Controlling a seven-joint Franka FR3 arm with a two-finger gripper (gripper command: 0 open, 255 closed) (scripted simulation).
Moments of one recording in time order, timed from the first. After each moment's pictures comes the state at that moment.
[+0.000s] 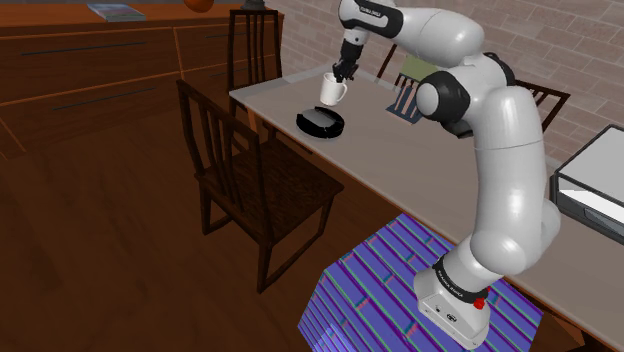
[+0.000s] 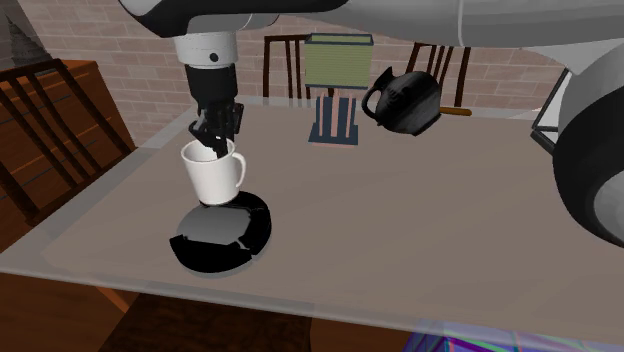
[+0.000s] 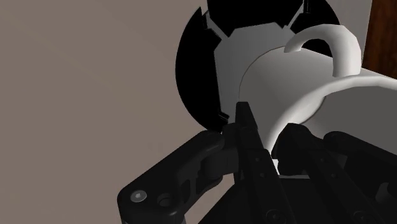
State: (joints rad) arm -0.07 0.73 -0.32 -0.94 0.27 1.65 -0.38
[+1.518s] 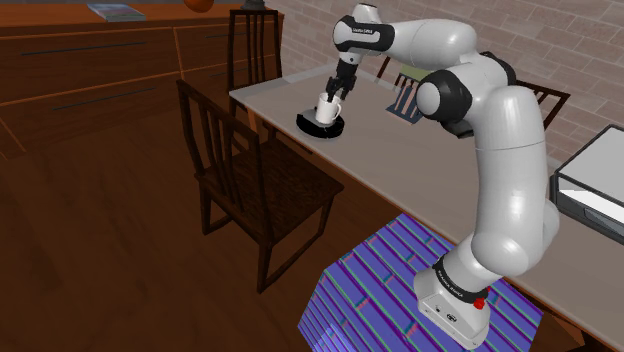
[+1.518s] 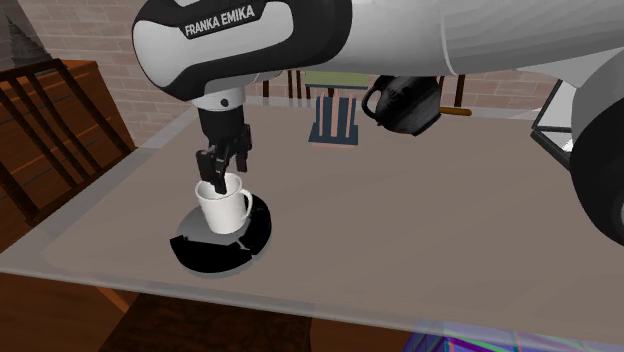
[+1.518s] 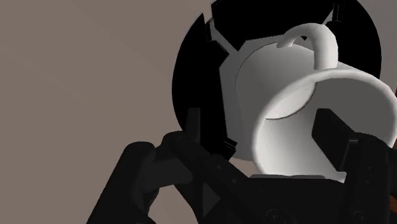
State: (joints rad) arm -0.04 0.71 -0.32 -1.14 0.28 1.83 -0.40
